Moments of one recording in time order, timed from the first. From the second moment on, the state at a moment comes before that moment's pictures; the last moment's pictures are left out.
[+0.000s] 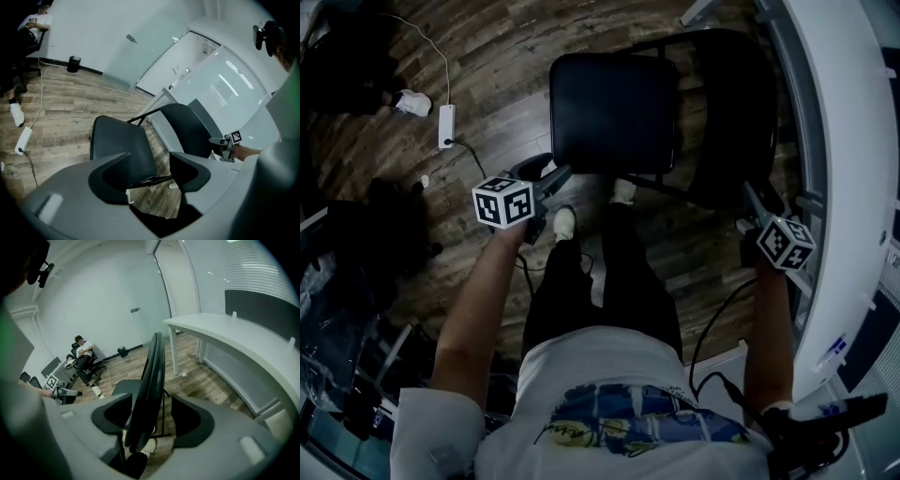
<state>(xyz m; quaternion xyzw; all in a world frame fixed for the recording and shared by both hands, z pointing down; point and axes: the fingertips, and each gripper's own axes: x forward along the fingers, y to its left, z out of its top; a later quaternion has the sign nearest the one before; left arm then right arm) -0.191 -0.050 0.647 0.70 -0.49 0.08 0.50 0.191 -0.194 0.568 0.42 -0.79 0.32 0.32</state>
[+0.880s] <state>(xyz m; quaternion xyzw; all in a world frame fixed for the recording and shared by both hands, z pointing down) -0.246 -0.077 0.856 0.61 -0.51 0.05 0.60 0.151 -0.215 0.577 0.39 -0.81 0.30 0.30</state>
